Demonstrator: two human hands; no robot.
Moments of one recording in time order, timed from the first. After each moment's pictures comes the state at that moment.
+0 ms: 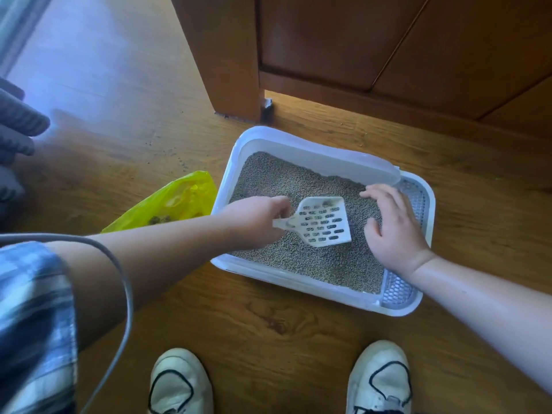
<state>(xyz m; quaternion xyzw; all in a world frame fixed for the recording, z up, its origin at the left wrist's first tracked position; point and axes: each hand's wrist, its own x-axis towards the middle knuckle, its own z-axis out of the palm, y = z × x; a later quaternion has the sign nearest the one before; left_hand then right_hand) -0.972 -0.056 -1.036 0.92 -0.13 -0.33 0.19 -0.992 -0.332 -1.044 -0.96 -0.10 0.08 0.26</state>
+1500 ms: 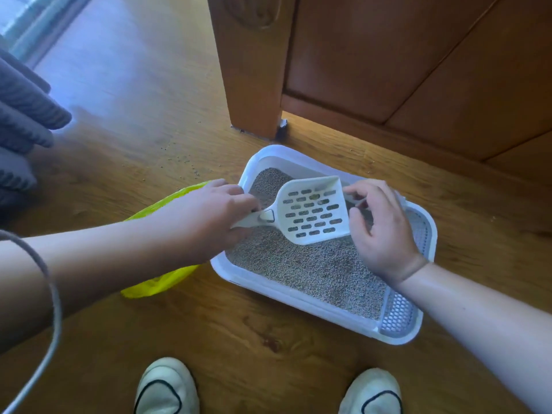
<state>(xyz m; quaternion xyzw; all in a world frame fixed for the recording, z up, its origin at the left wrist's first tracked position) -0.993 0.021 -0.964 0.95 -0.19 -0.17 0.17 -0.965 -0.270 -0.994 -0.91 -0.19 -0.02 0.36</state>
